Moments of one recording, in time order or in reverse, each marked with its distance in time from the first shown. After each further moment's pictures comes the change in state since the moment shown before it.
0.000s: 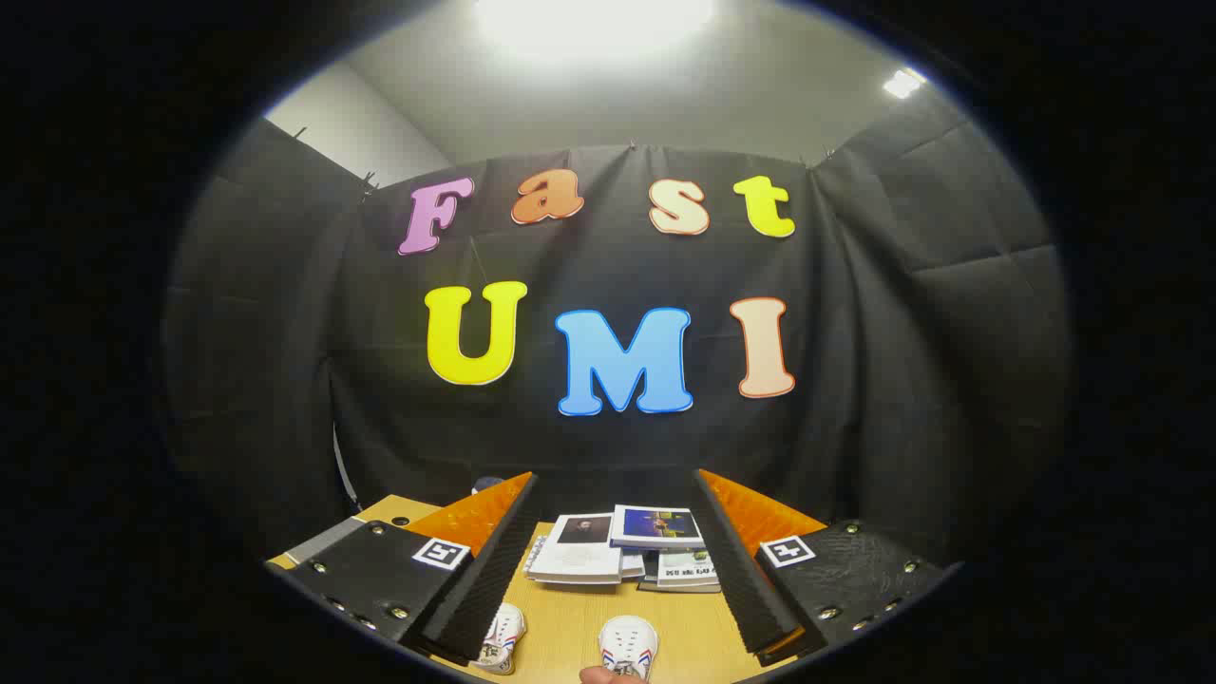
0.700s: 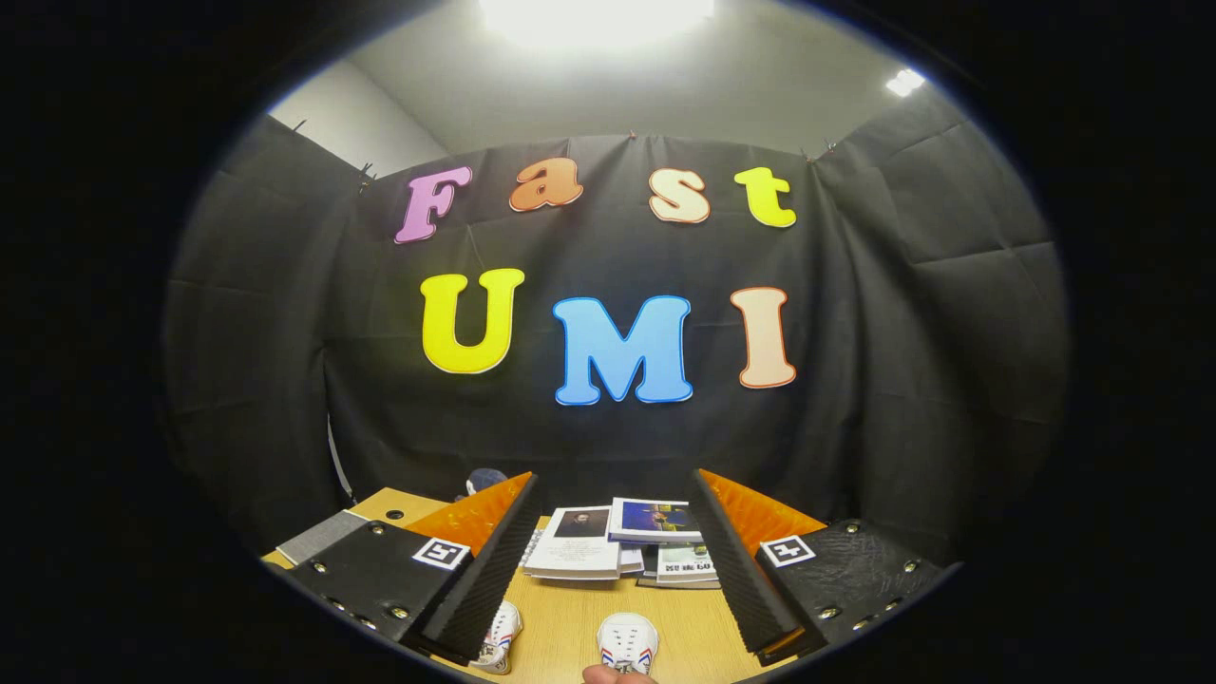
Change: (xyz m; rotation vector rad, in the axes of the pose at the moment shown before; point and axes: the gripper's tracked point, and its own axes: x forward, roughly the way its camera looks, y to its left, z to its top) arm 0.014 0.000 -0.015 -0.020 0.017 -0.010
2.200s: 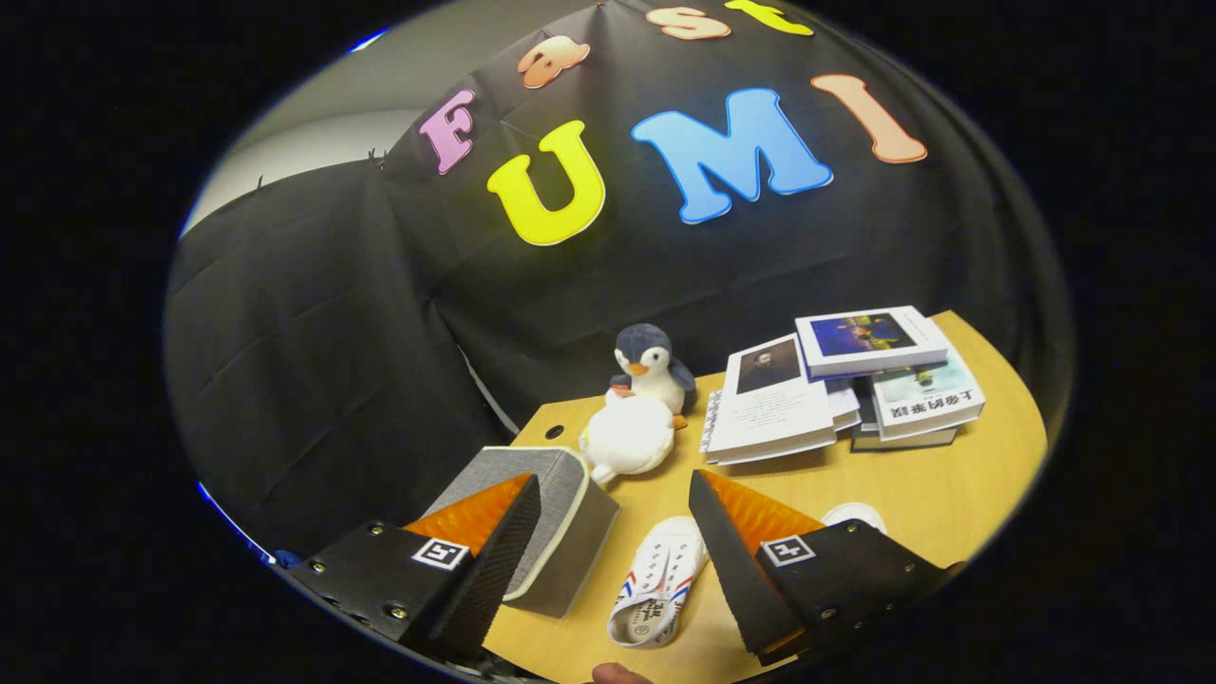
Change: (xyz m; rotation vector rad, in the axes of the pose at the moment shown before) arm 0.046 0.148 -0.166 0.379 0.479 0.491
